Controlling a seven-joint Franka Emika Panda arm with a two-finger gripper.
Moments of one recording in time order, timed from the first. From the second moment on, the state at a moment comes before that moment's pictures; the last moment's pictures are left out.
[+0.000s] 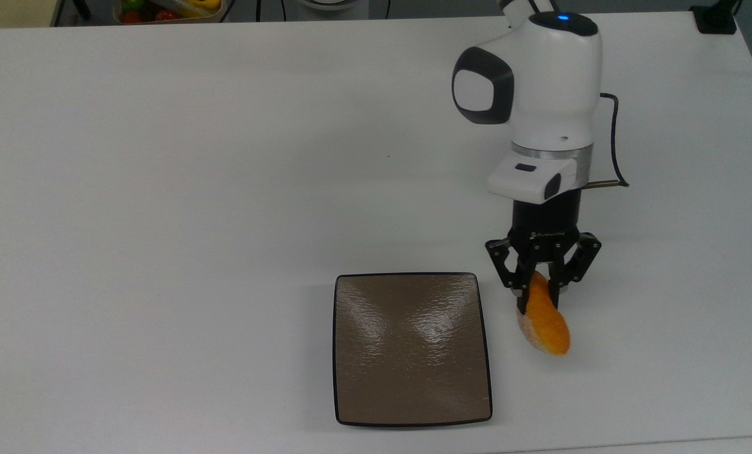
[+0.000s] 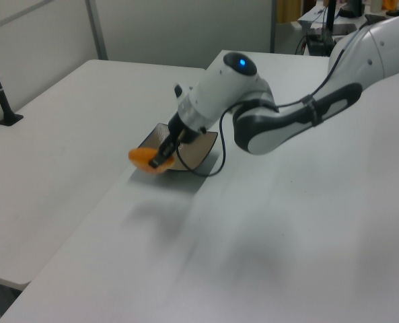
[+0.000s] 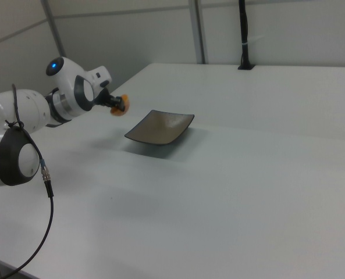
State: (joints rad) arm 0.46 0.82 -0.02 -1.12 -0.32 2.61 0.51
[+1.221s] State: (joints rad) arm 0.31 0.80 -0.03 -1.14 -0.35 2.59 0.52
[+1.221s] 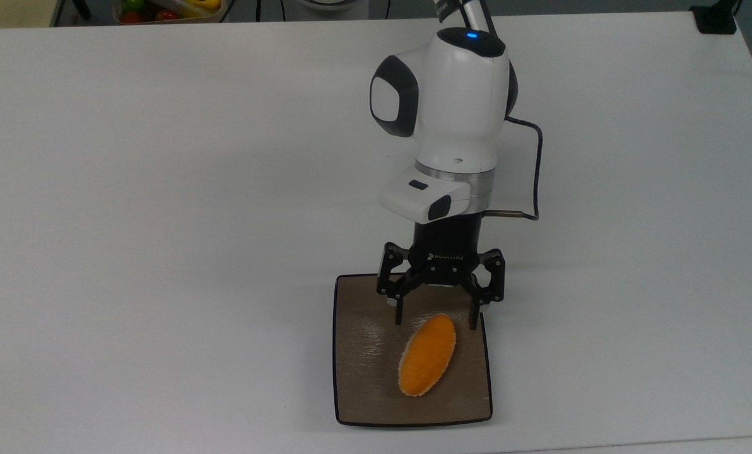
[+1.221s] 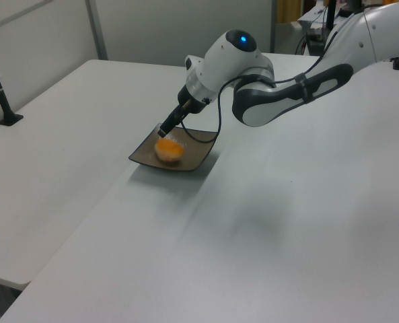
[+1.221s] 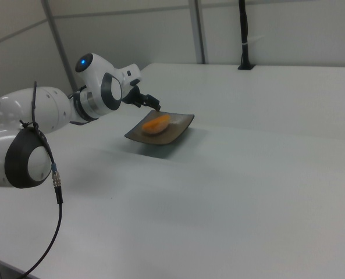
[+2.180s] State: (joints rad) arm 0.21 0.43 0.07 -1.30 -0.17 1.76 0.17
